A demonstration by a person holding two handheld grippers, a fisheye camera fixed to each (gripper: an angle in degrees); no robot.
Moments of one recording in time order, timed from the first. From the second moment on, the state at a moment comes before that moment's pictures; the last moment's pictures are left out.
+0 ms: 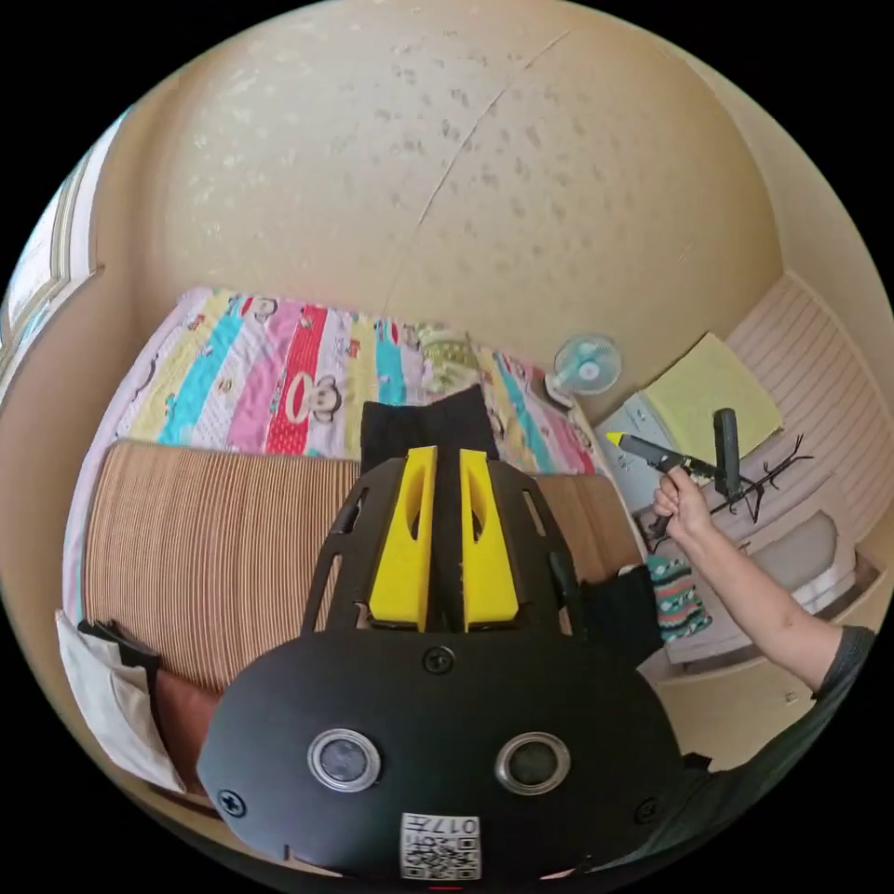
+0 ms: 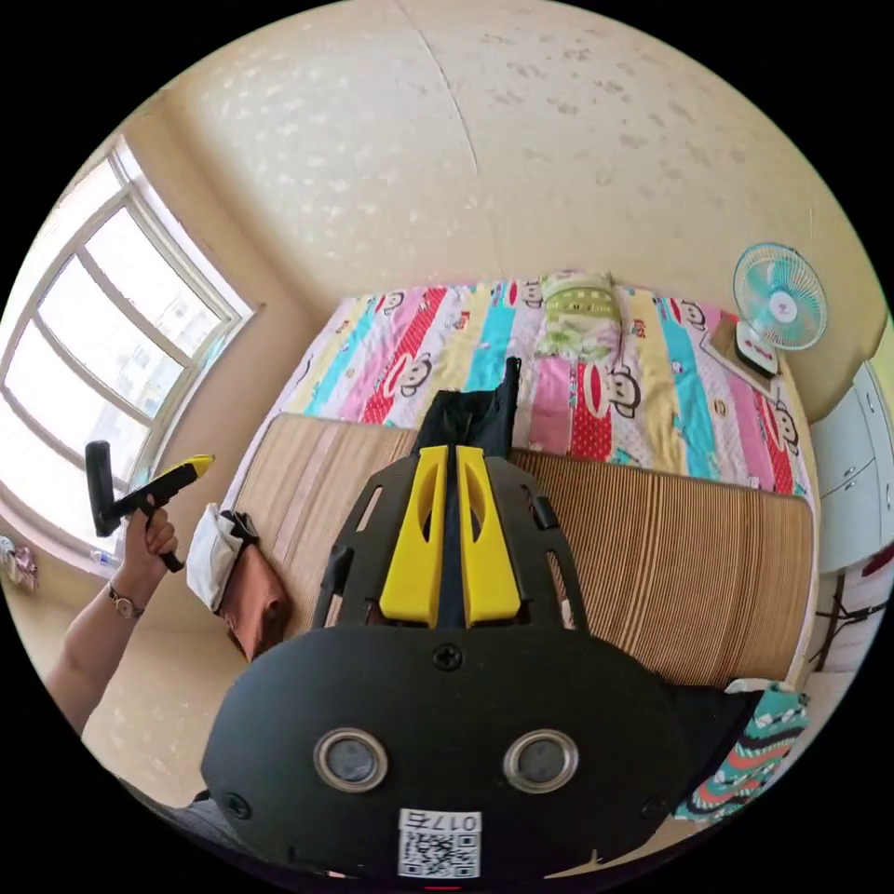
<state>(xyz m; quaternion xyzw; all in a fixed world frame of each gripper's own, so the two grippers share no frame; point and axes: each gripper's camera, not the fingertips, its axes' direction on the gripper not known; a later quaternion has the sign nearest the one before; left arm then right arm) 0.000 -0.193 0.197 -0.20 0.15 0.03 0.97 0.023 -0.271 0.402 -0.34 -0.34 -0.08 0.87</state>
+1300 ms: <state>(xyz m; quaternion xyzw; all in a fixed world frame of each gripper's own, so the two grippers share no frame) 0.028 0.115 0.303 -0.43 0.03 0.12 0.89 0.219 0.049 0.566 -0.65 -0.61 0.25 0.37</state>
